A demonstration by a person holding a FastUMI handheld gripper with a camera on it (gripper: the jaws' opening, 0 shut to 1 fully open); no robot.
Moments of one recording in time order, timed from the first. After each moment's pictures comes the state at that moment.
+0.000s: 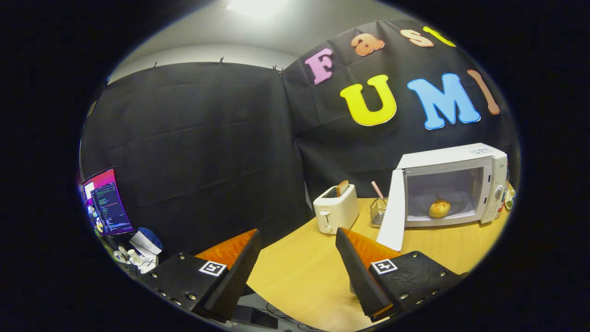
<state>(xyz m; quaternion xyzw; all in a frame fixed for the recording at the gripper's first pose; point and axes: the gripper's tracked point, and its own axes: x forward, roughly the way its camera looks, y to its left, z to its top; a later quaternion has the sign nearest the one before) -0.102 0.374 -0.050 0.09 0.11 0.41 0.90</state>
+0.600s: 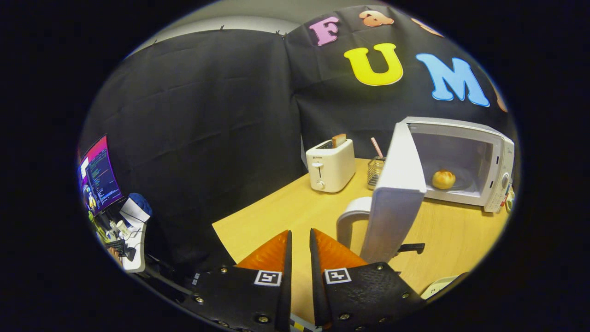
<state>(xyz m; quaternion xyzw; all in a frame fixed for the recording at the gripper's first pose) -0.078 0.354 -0.148 0.02 0.22 0.40 0.89</state>
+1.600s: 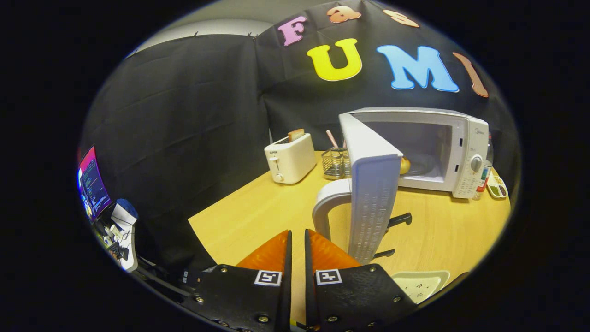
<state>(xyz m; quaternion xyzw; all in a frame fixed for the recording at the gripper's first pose) -0.048 0.248 -0.158 0.04 0.23 0.33 0.92</state>
